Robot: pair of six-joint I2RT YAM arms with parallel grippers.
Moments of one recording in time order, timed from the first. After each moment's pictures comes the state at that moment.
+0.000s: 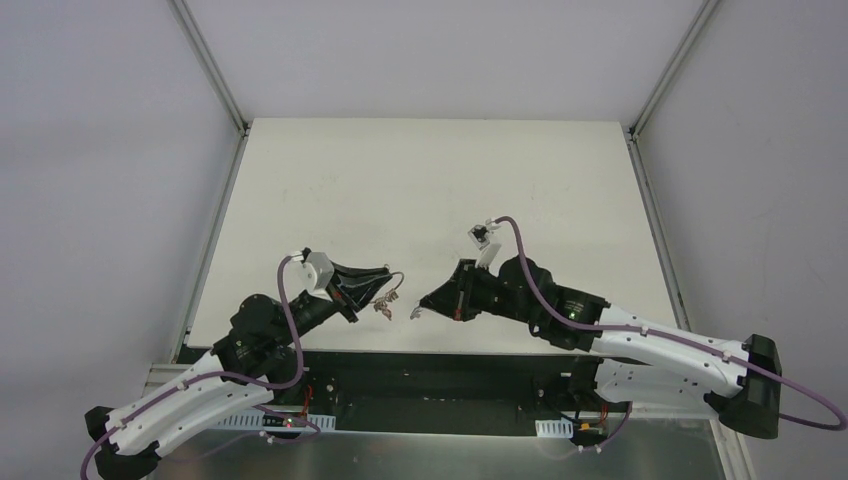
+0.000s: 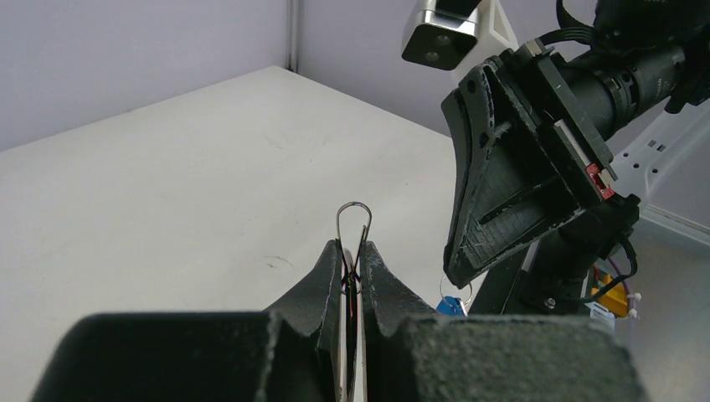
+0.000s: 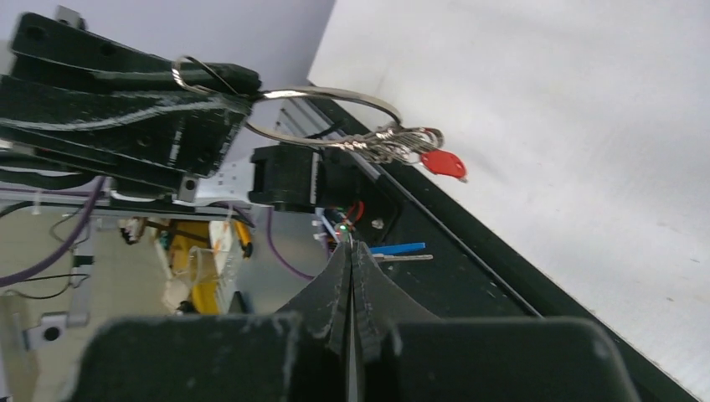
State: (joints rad) left arm -0.96 0.29 0.37 0.13 -0.03 -0.14; right arm 1.16 0.93 0.74 -0.15 0.00 0.94
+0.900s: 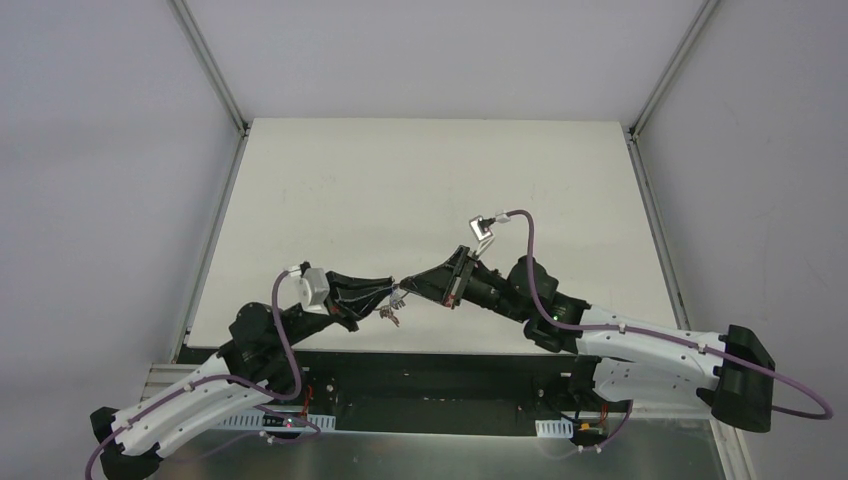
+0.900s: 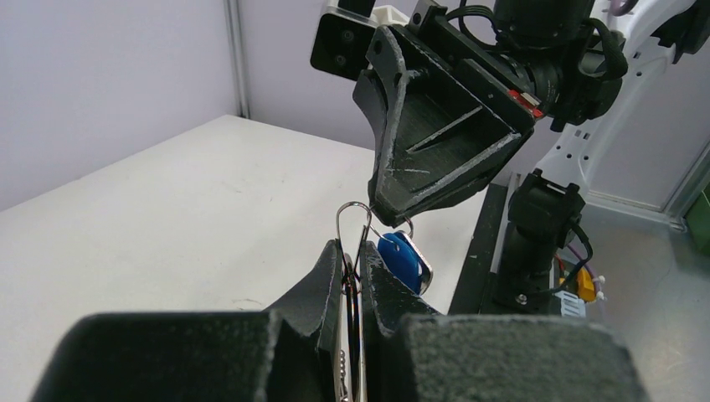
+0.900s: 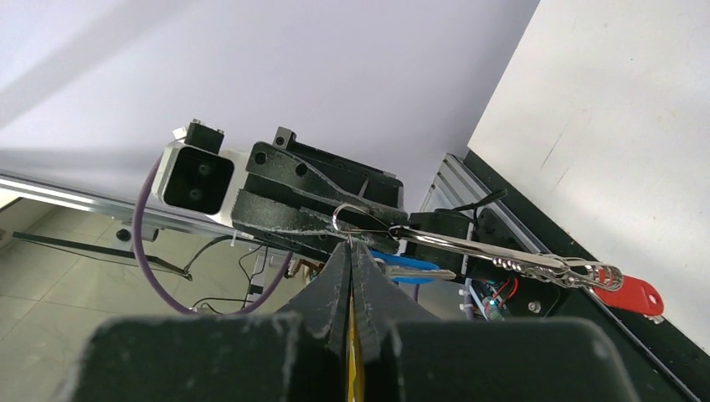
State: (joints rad) left arm -0.96 0.25 0.29 0.29 0.13 -0.12; right arm 1.16 1.00 0.62 0.43 -0.03 1.20
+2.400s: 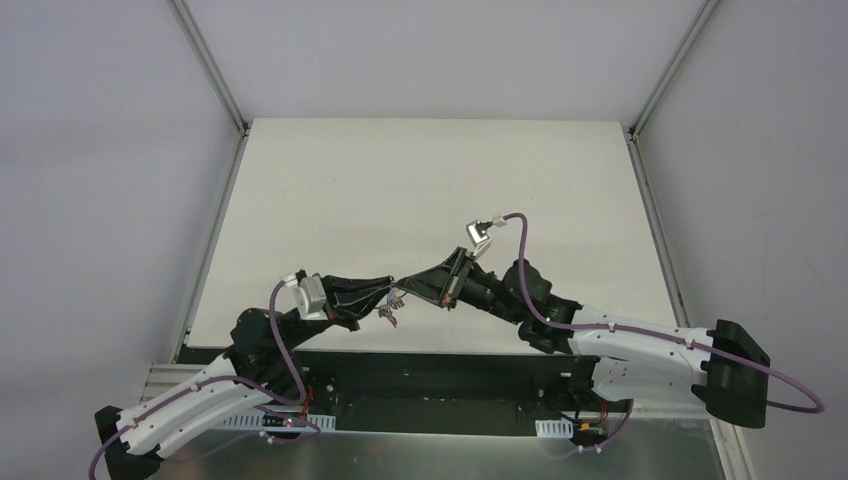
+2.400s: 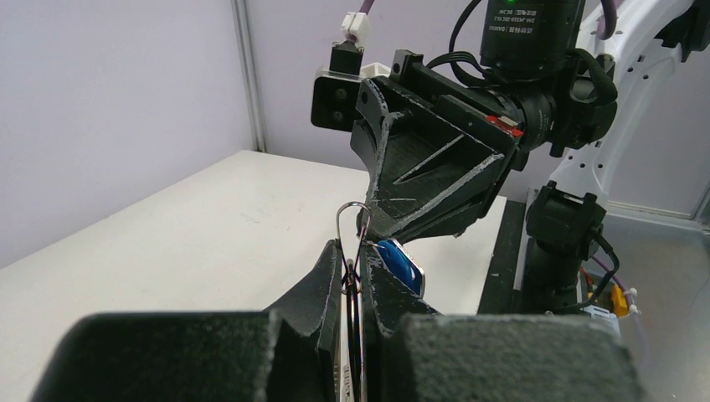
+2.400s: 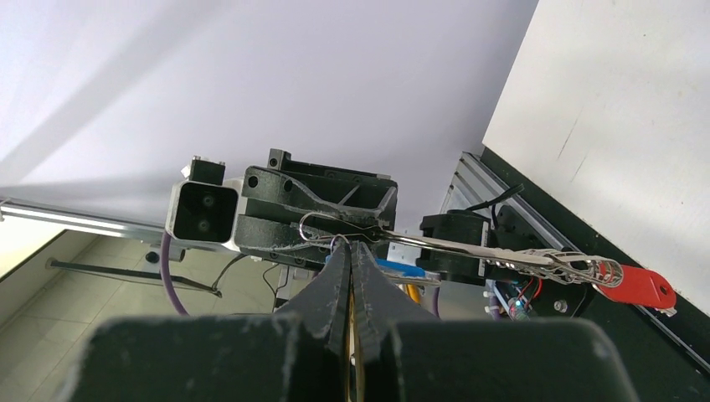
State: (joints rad) left arm -0.96 0.23 0.21 0.45 0.14 -0.05; right arm 1.16 1.04 0.58 0.52 -0.01 1.32
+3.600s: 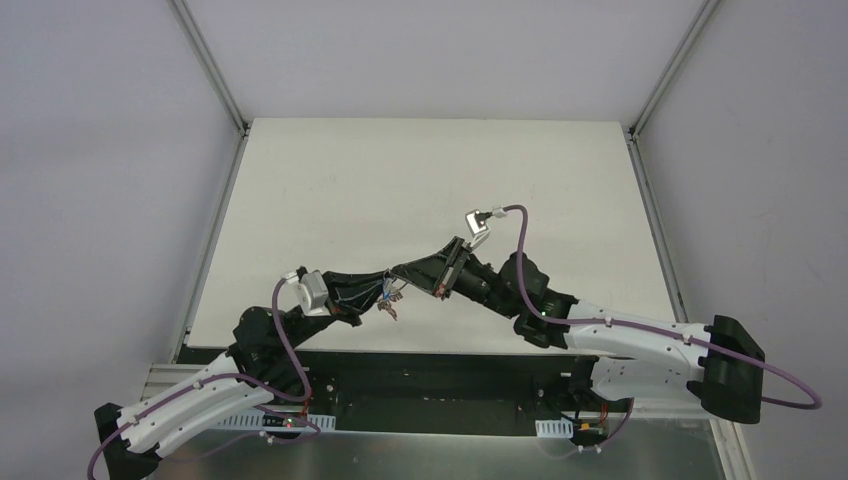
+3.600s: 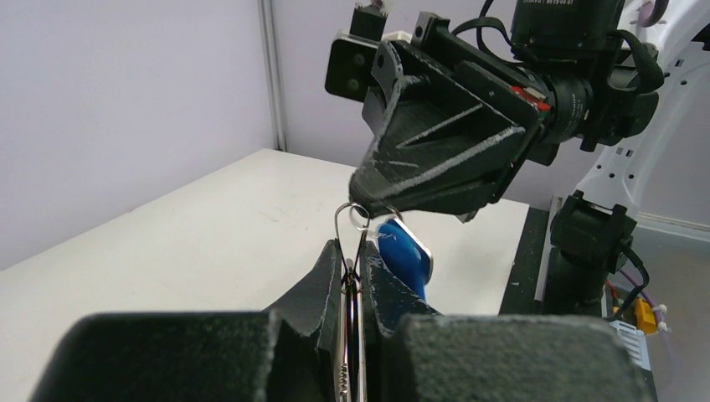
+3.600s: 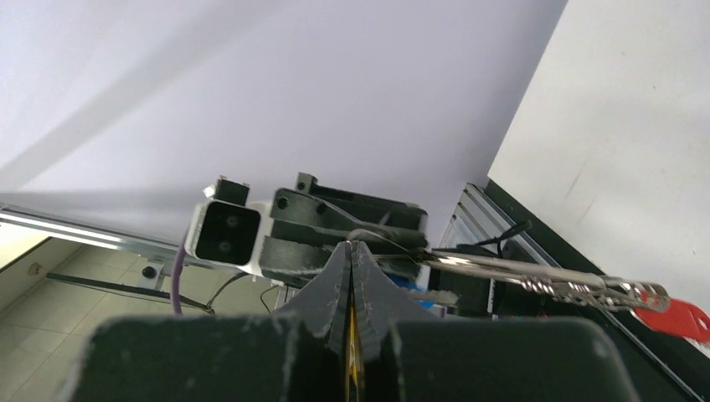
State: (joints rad) left arm -0.96 0.27 0.21 0.48 0.08 -0.03; right arm 1.16 1.08 0.65 0.52 0.04 1.27
